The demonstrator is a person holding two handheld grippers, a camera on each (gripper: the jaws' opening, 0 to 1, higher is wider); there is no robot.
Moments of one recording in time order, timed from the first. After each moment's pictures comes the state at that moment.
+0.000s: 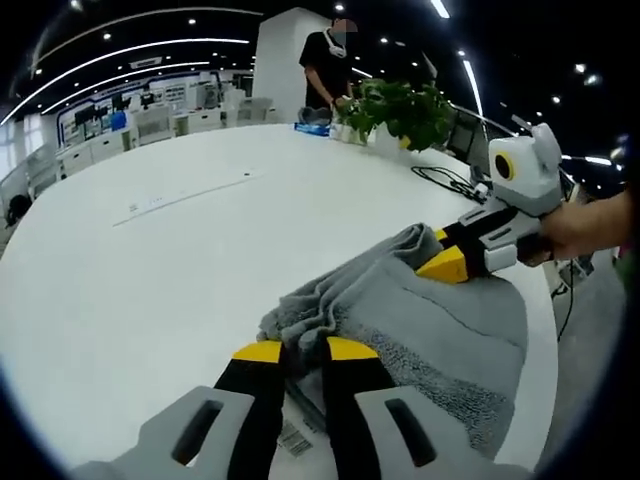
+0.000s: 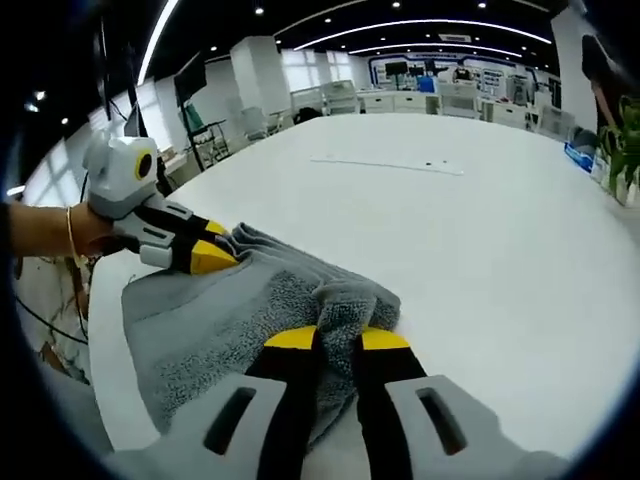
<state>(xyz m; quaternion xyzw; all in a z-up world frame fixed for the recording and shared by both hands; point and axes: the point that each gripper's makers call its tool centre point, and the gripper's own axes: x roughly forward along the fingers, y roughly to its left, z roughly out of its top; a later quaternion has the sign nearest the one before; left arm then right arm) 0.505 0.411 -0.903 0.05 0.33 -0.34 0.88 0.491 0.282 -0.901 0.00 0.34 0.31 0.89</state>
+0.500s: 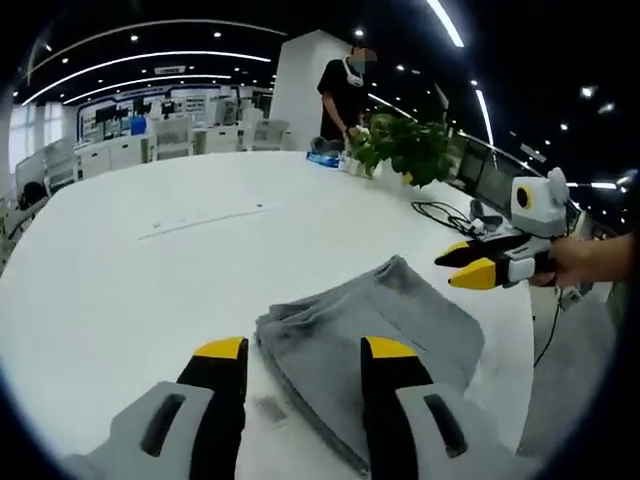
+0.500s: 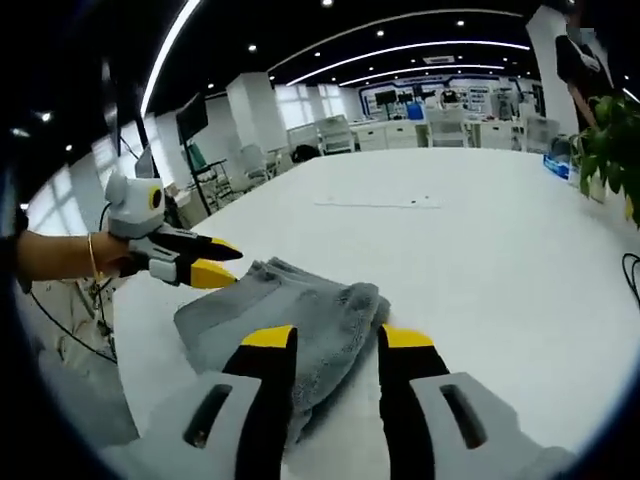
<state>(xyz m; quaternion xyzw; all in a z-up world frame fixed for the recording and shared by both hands) 0.462 0.422 -0.843 0.02 0.27 -0.33 0.90 0.432 0.250 -0.832 0.03 0.27 0.30 0.91</state>
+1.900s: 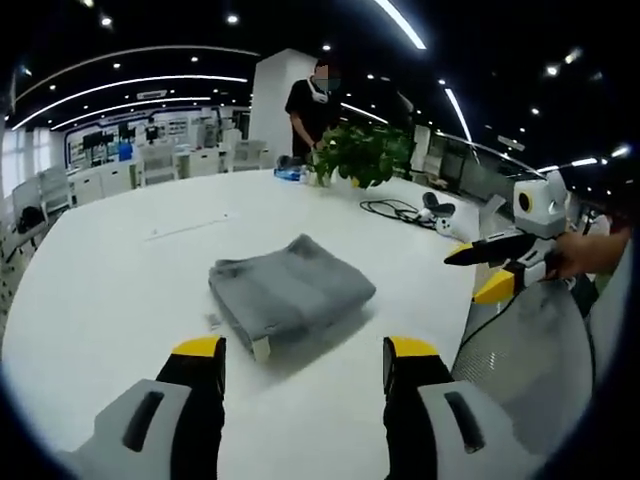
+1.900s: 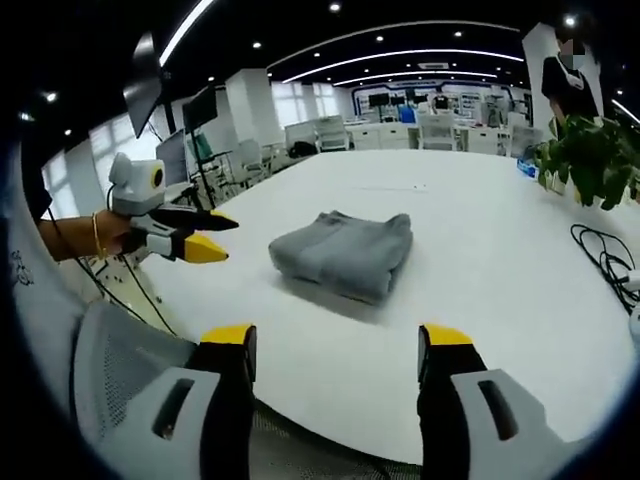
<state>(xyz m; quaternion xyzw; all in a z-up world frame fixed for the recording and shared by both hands) 0.318 0.432 -0.810 0.04 0.24 -0.35 0.90 0.262 0.247 -0.811 0.01 0.28 0.28 0.92</state>
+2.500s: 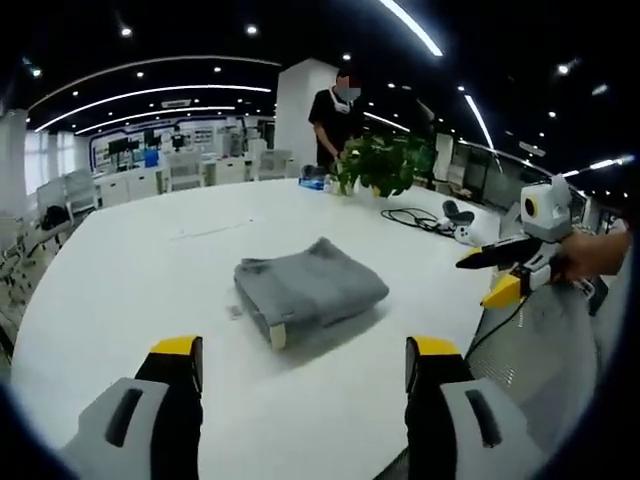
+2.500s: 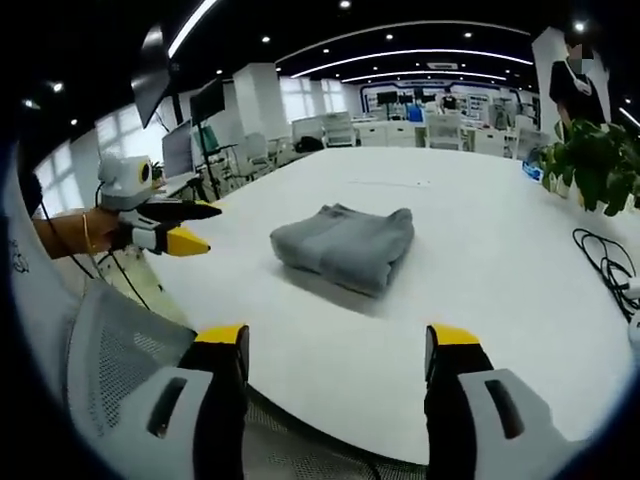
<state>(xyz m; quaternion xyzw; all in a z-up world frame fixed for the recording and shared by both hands) 0.301 0.455 -0.804 0.03 0.22 -0.28 0.93 0.260 0.239 -0.820 -0.01 0.28 0.29 0.92</state>
